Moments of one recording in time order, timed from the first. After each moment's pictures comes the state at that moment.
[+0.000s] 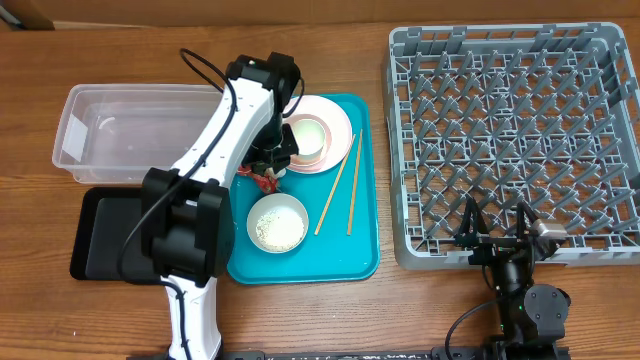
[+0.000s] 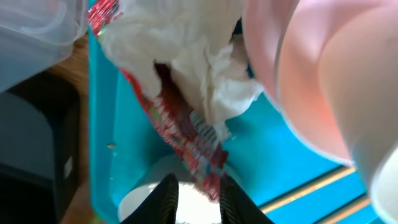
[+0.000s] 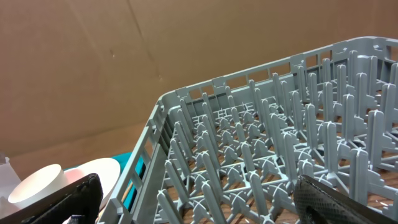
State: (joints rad) left arm -0.31 2.14 1.83 -1.41 -0.04 -0.67; right arm 0.03 0.01 0.02 -0.03 0.00 0.30
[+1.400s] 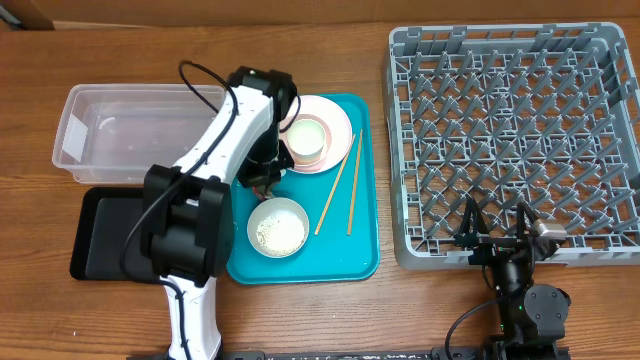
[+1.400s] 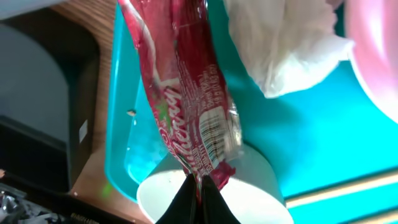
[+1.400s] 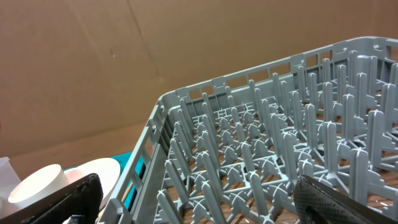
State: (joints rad) left arm -0.30 2.13 1.77 -1.49 -0.04 -0.73; right arm 0.03 0.01 0.02 -0.03 0.00 0.30
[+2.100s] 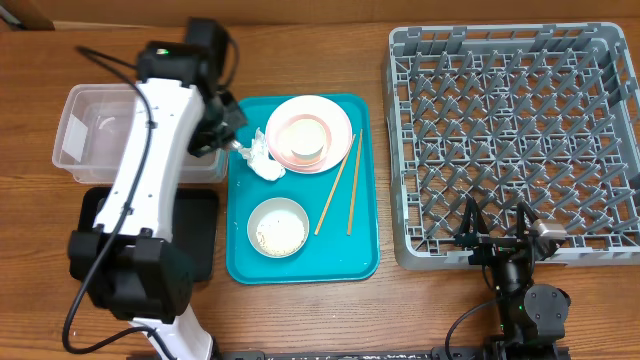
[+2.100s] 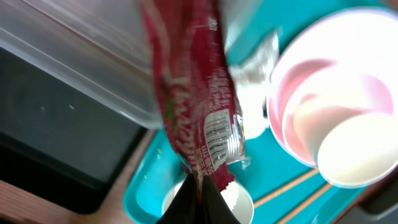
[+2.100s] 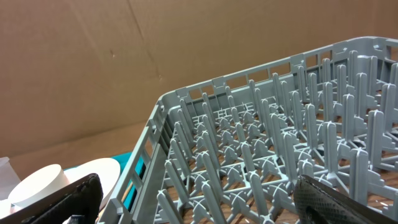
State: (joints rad) left arm -0.12 1.89 1.88 -1.44 -0.05 -0.70; right arm 0.03 0.01 0.02 -0.03 0.00 0.30
